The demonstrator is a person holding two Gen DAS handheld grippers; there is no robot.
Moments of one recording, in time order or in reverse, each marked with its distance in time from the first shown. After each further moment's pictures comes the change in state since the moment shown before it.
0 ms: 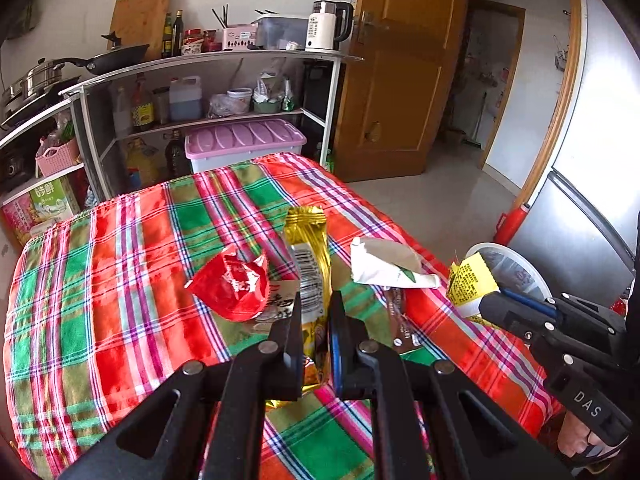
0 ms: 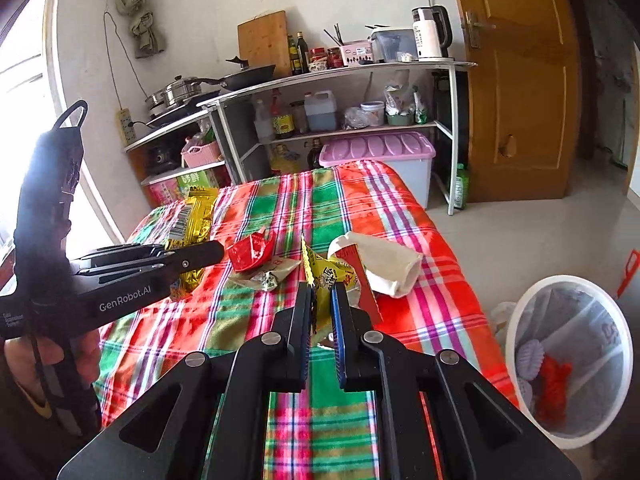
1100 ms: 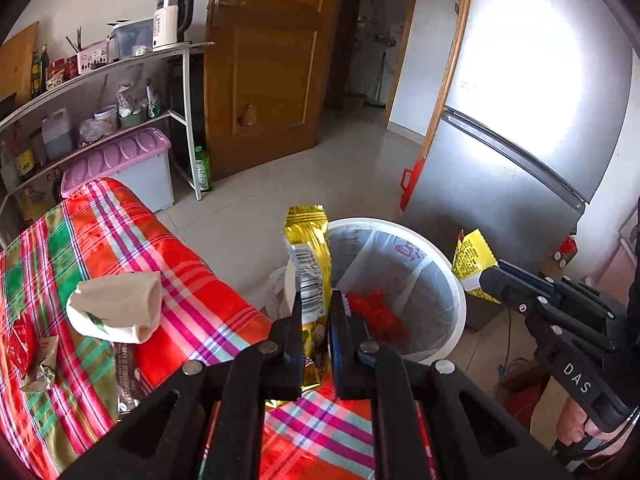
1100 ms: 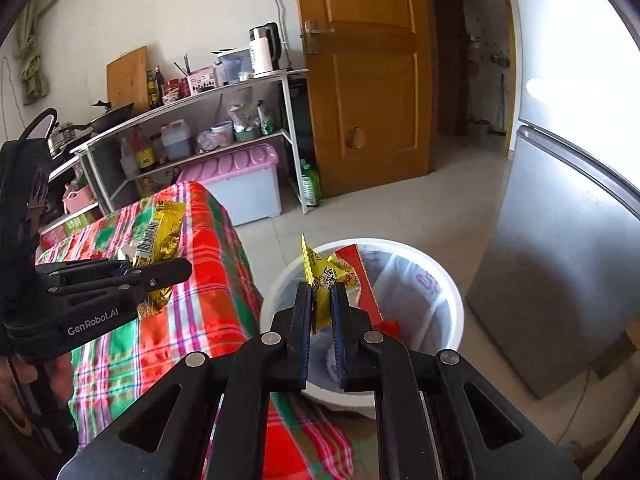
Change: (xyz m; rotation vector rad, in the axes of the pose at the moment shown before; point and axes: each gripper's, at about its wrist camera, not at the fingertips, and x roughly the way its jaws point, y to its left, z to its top) left arm 0.062 -0.217 0.005 0.241 0.064 -0.264; right arm -0.111 -0.158 -0.042 0.206 -0.051 -0.427
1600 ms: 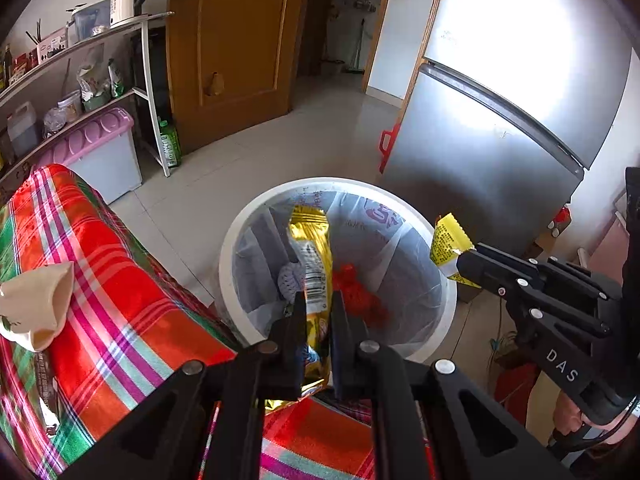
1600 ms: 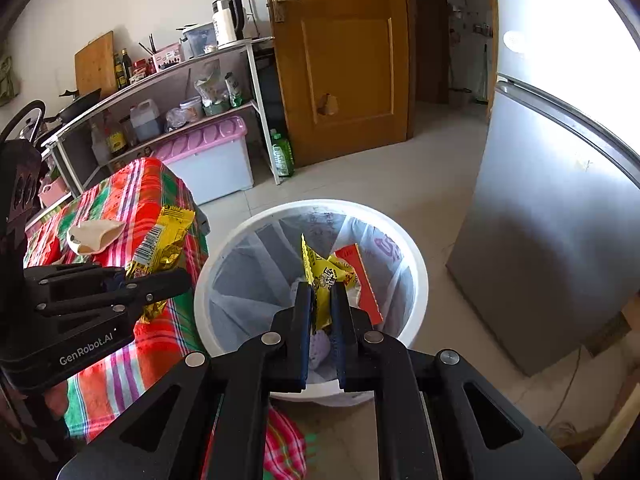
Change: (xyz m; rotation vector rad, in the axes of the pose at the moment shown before) left arm 0.066 -0.039 -0.007 0.039 0.131 -0.066; right arm 0.038 -0.055 -0.015 0.040 0.114 -0.052
